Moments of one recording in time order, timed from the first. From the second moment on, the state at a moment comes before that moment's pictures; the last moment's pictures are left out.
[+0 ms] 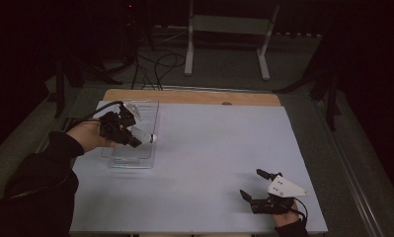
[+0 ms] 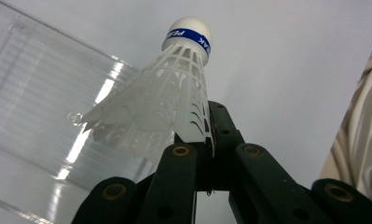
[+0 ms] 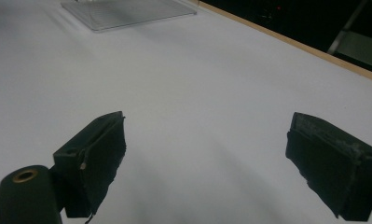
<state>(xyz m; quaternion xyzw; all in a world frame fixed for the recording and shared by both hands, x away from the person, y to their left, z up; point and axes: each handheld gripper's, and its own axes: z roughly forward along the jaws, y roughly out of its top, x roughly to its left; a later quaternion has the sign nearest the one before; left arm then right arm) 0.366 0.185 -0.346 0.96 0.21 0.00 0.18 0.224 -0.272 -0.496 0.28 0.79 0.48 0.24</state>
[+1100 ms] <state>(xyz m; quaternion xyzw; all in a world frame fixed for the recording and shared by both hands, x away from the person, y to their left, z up) 0.381 0.216 -0.390 0.96 0.21 -0.02 0.18 0.224 -0.272 -0.496 0.29 0.80 0.48 0.24</state>
